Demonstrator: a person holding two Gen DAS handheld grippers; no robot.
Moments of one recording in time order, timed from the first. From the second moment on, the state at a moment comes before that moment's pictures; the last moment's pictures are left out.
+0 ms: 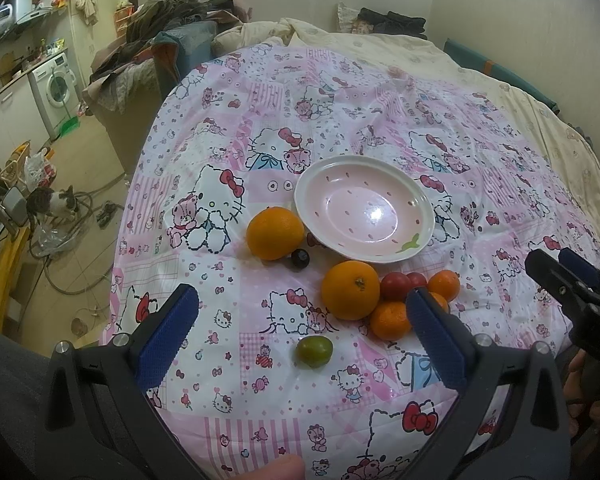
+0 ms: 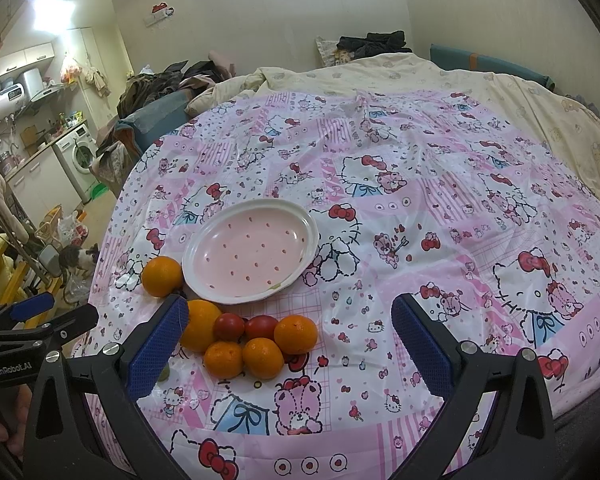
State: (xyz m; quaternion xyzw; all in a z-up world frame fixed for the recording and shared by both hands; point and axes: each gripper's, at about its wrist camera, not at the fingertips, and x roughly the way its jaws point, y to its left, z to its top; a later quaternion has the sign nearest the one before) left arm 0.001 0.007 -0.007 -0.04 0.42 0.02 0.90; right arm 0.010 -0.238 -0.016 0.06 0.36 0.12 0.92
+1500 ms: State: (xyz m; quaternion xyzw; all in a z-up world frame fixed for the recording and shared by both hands) left arm 0.002 0.007 -0.008 -0.04 0.43 0.02 0.90; right arm 0.015 -0.244 -0.015 0.08 0.38 0.13 0.91
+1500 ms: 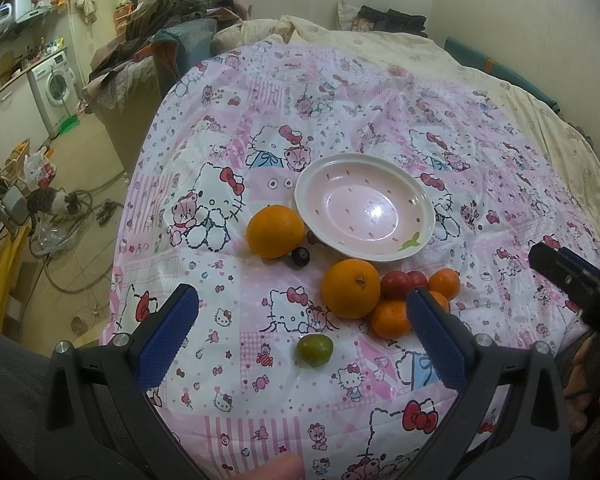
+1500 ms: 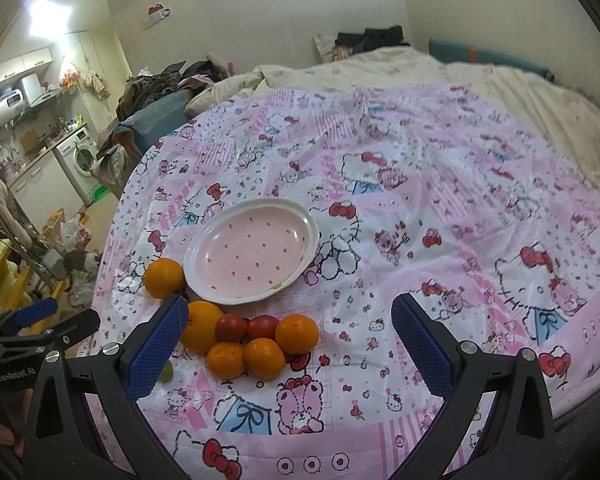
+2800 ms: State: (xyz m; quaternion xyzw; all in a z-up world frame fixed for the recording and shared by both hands) left arm 0.083 0.044 -0.078 -0.19 0.59 0.07 0.78; right arm 0.123 -0.261 -0.095 0.20 0.59 0.19 0.76
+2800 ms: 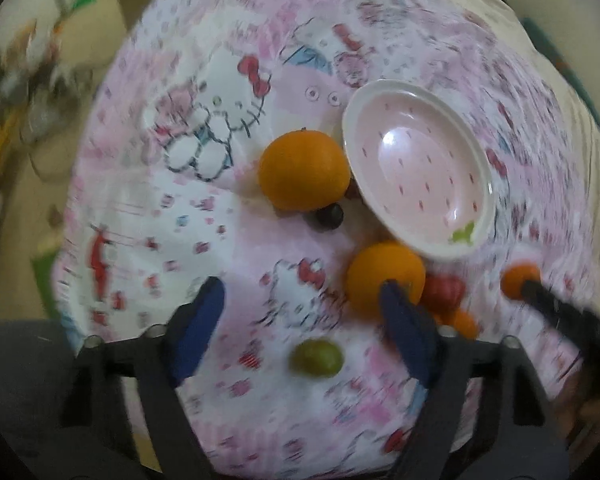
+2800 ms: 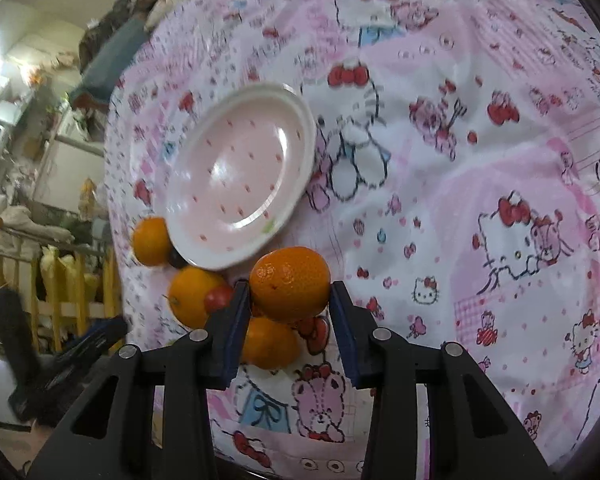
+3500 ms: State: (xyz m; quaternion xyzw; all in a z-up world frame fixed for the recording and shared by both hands) left arm 0.139 0.036 -0.131 -0.24 0.60 0.09 0.75; right arm 0.134 -0.273 -0.081 0.23 0.57 0.19 0.77
